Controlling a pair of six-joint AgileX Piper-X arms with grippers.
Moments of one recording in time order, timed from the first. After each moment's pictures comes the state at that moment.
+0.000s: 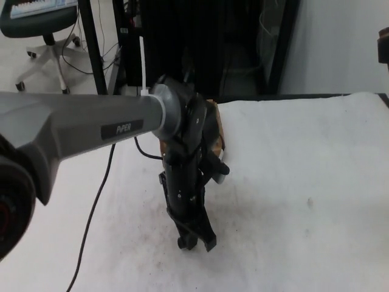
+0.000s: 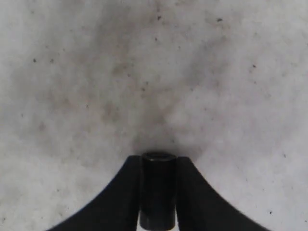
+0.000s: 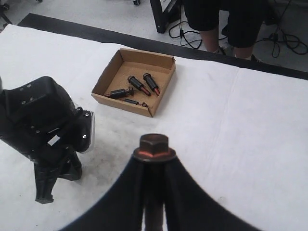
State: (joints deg) left arm -37.8 116.5 -82.4 59.9 6.3 19.2; right arm -3.9 61.9 -71.9 57.8 -31.3 -12.9
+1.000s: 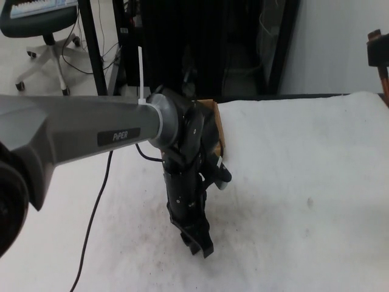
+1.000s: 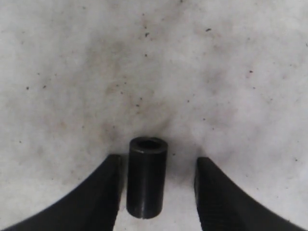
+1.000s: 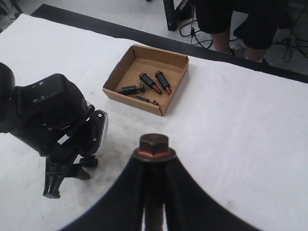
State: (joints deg) left arm -37.7 115.7 -79.7 55.8 5.1 24.4; right arm -1.3 61.9 -71.9 58.2 -31.3 -14.1
